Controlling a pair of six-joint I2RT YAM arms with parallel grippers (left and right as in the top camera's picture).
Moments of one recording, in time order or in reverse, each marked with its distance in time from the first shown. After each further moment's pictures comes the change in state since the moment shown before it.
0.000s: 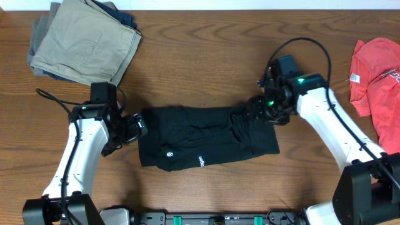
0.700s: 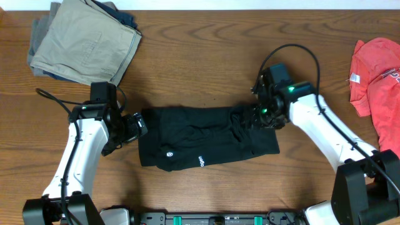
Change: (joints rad) left arm 0.000 0.000 0.000 0.008 0.000 0.000; right arm 0.071 0.000 -0.113 0.128 0.060 -0.033
